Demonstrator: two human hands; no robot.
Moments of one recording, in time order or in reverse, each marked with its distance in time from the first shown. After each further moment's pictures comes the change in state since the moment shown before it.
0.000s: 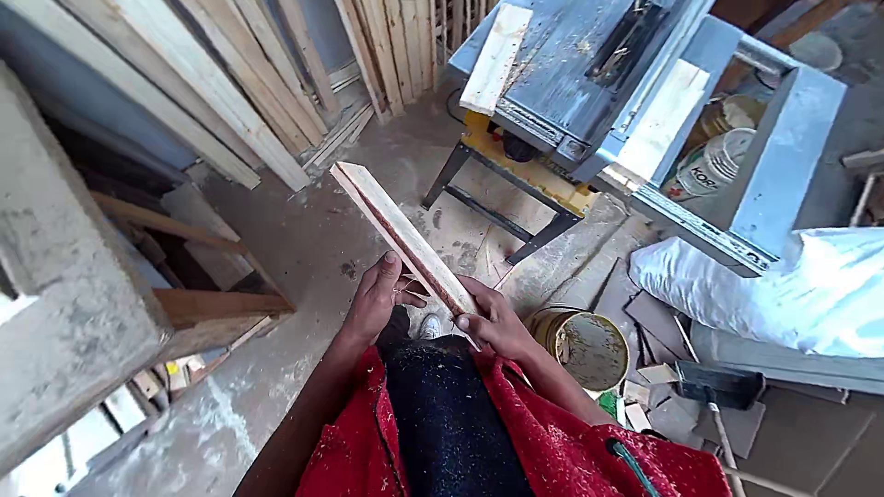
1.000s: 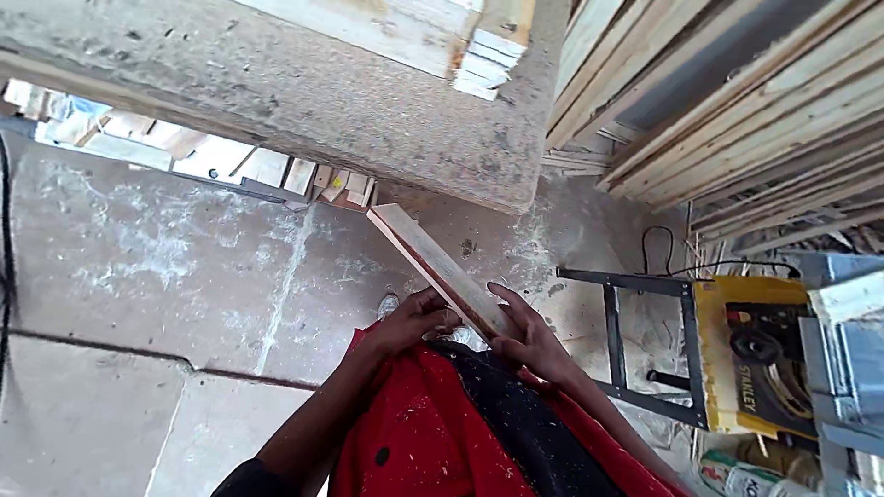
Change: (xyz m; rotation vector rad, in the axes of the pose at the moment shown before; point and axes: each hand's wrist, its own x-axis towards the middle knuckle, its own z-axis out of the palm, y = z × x) left_hand -0.412 -0.080 -0.293 -0.356 0.369 0.158; right_hand 0.048 0.004 0.427 -0.458 -0.789 0.243
